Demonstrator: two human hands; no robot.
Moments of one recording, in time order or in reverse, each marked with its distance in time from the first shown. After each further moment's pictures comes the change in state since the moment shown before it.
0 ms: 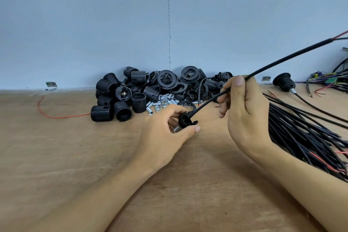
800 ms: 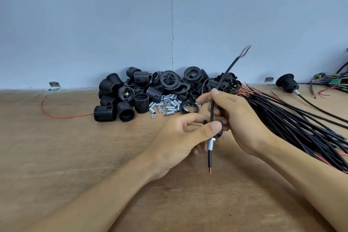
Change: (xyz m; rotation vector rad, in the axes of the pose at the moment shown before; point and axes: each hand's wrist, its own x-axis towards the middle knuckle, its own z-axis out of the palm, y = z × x) left_hand 0.001 0.020 0.003 -0.582 -0.486 -0.317; right_hand 0.006 0.001 -0.003 0.257 -0.523 0.498
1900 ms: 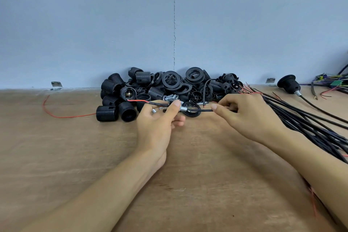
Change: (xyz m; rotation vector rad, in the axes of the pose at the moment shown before) left_hand 0.018 -0.011 -0.018 -0.313 0.703 0.144; right_hand 0.009 0.004 -0.034 -1.039 0.194 -0.122
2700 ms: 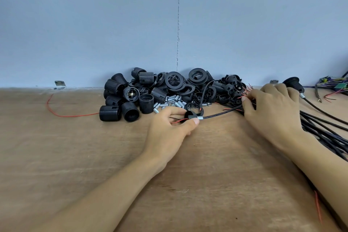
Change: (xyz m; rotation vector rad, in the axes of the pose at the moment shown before) left_hand -0.007 -0.002 -0.003 0.393 -0.172 -0.004; right_hand 0.009 0.031 0.000 -0.504 0.330 0.108
